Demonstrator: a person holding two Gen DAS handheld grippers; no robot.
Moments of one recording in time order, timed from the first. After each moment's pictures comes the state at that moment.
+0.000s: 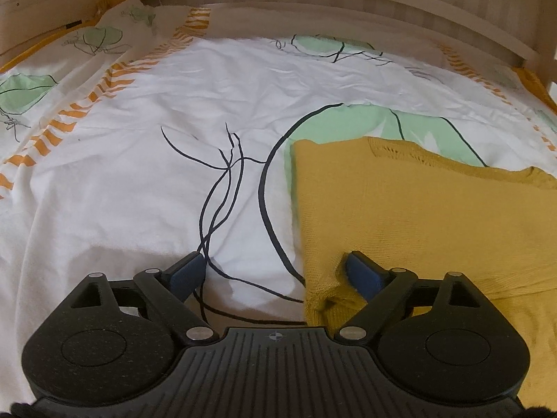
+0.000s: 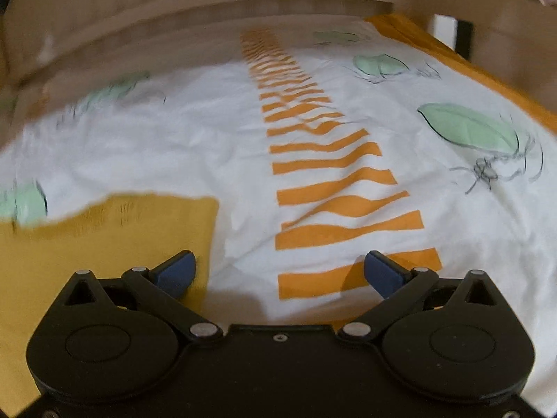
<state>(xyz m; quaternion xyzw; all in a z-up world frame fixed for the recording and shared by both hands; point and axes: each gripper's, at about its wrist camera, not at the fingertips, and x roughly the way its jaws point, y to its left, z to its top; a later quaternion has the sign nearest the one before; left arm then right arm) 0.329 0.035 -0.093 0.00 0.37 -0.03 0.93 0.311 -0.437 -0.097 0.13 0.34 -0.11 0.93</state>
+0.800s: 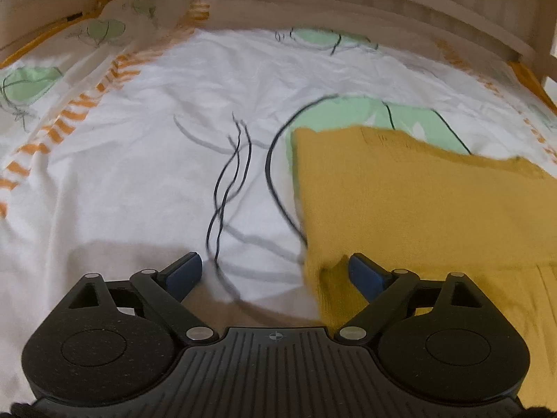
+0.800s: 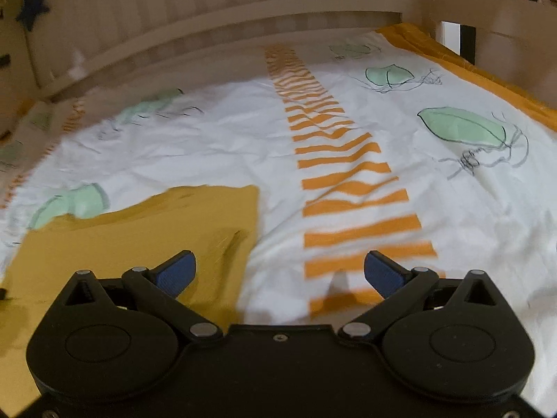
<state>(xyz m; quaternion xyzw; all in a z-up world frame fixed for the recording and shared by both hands) 0.303 0.045 -0.078 0.00 0.40 -0.04 0.91 0.241 -0.425 -0.067 0.14 0.32 -0.05 0.94</state>
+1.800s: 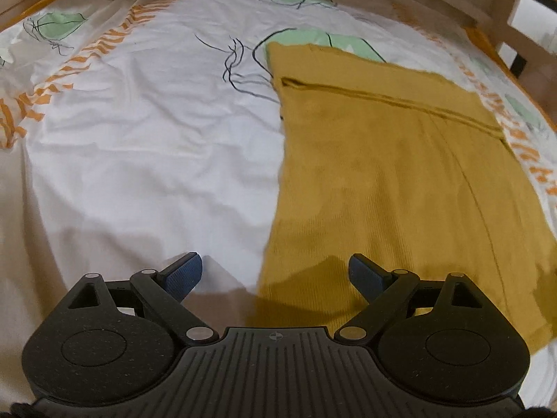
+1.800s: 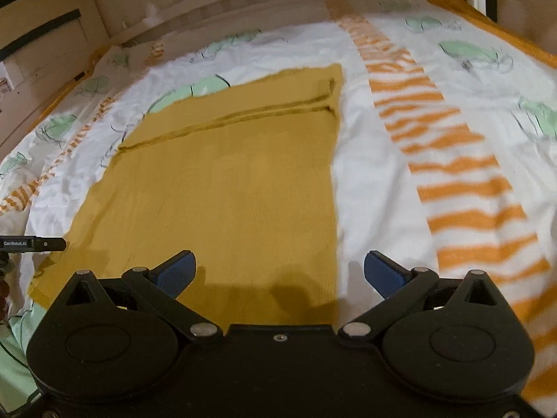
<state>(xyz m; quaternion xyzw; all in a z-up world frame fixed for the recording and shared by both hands) 0.118 0.067 -0.063 -0.01 0.46 -0.09 0.88 0.037 -0.338 -0.065 0.15 0.39 0.04 0.91</state>
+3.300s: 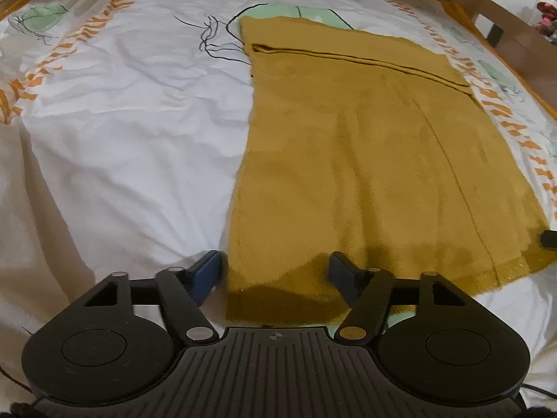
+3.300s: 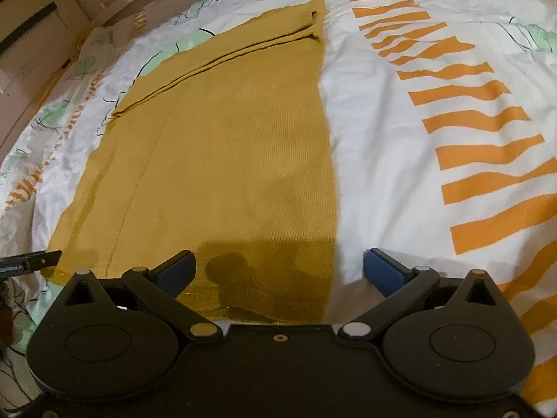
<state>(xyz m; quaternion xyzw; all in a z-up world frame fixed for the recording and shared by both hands) 0.073 0.068 -0.062 0.00 0.49 -0.13 0.86 0.019 -0.337 -0.088 0.21 0.46 0.05 0.86</state>
